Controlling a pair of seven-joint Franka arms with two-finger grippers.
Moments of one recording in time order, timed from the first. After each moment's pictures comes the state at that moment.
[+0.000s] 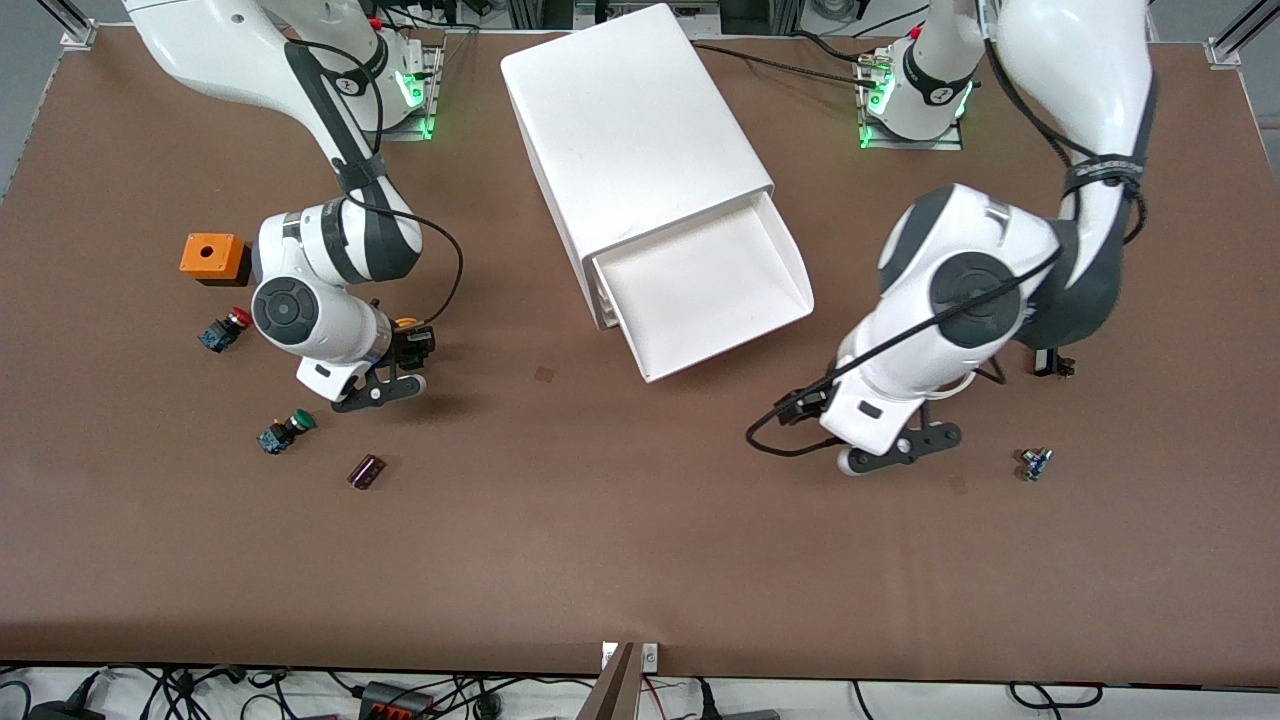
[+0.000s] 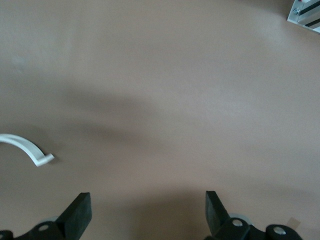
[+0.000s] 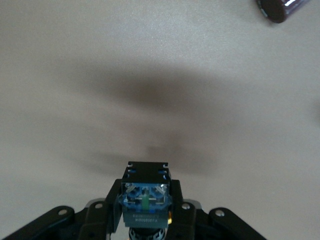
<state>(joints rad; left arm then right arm) -0.22 0.62 -0.25 -1.22 0.07 1.83 -0.78 0.28 0.45 -0.01 -1.97 0.05 2.26 -0.05</state>
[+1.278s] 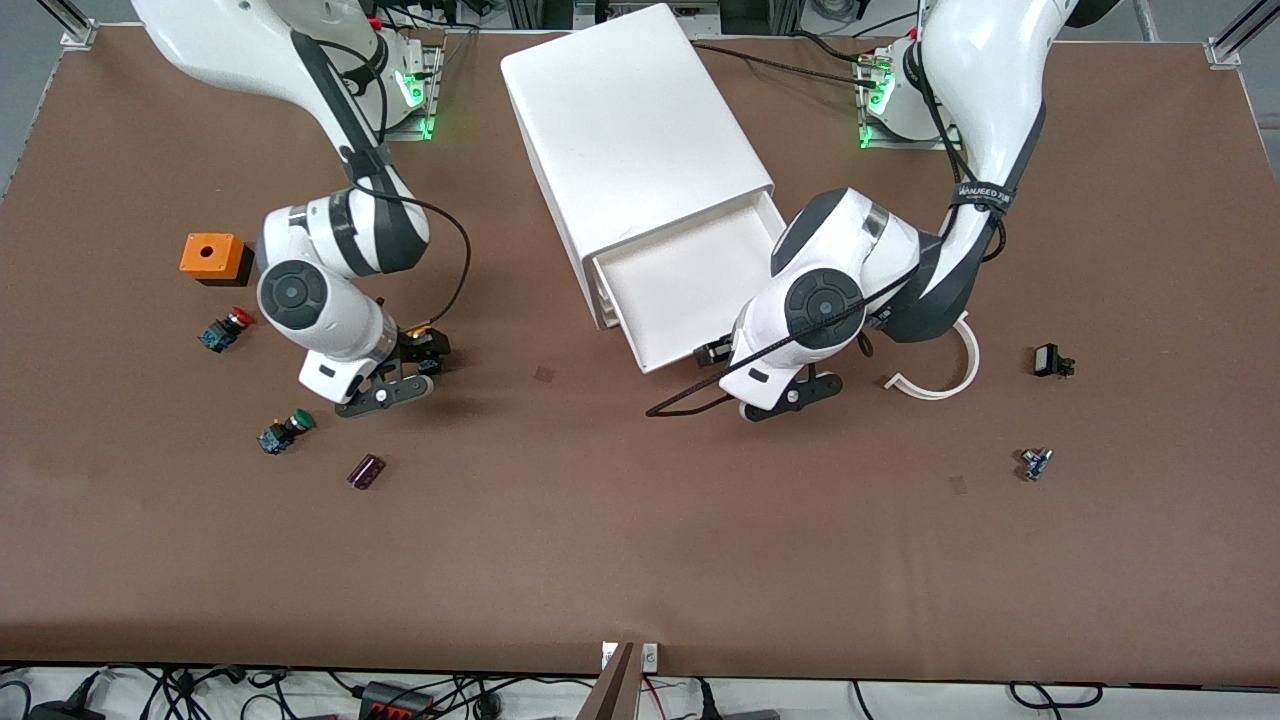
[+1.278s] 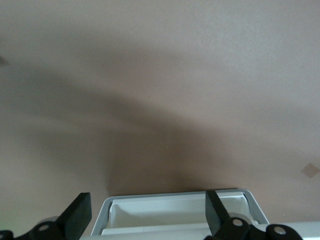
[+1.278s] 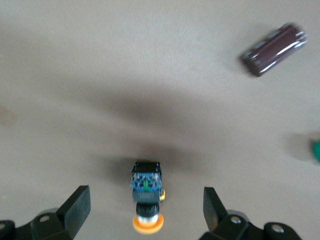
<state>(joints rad) -0.32 0.64 -0.27 -1.34 -0.07 1.77 -0.89 0.30 0.41 -0.02 -1.86 0.00 2.18 -0.03</state>
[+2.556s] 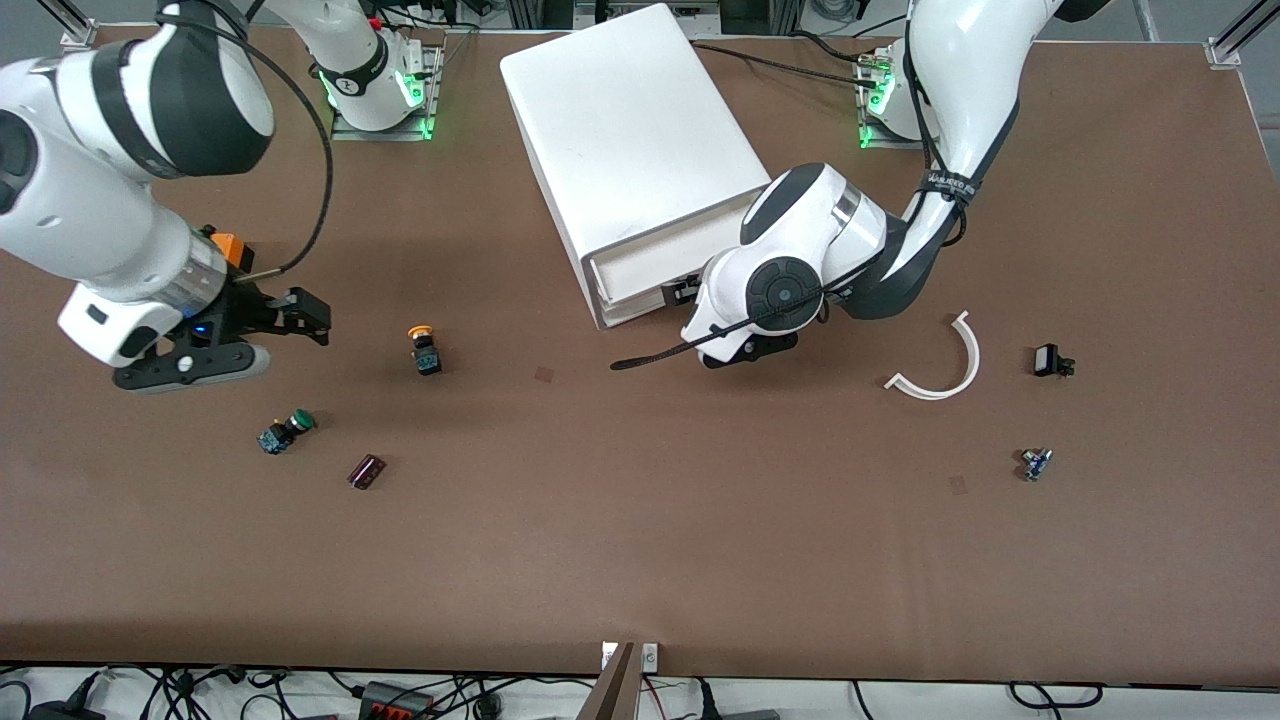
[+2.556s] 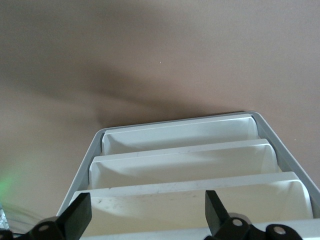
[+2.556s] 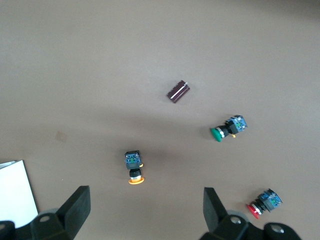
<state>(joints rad) -0.29 0.61 -0.39 -1.42 -0.18 1.68 -0.90 0.20 0.24 -0.03 -1.52 0.00 1.78 0.01</state>
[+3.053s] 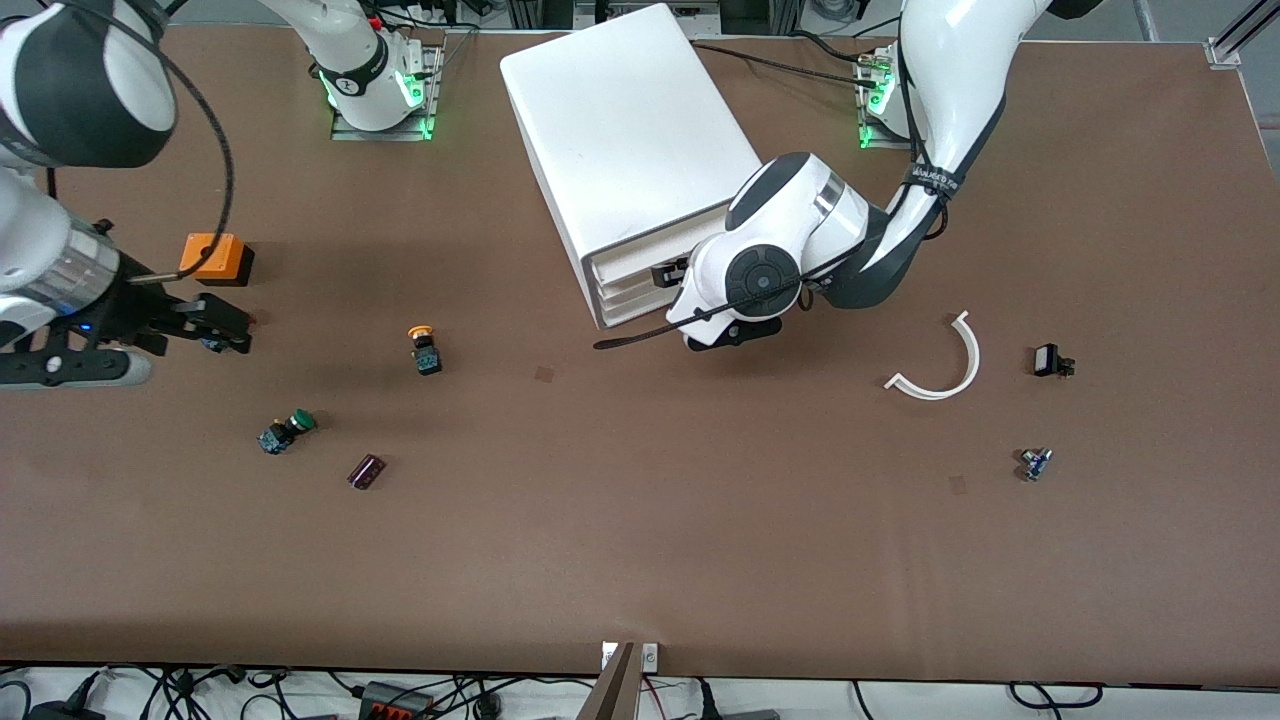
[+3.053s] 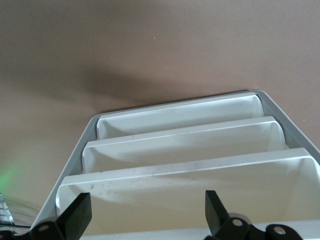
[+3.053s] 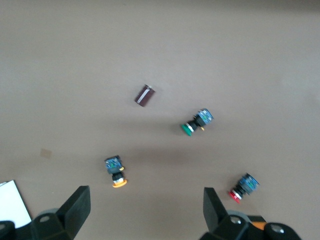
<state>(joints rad) -0.29 0.61 -0.43 -1.45 -0.18 1.68 -0.90 0.09 0.24 -0.03 -1.46 0.00 1.71 0.05</state>
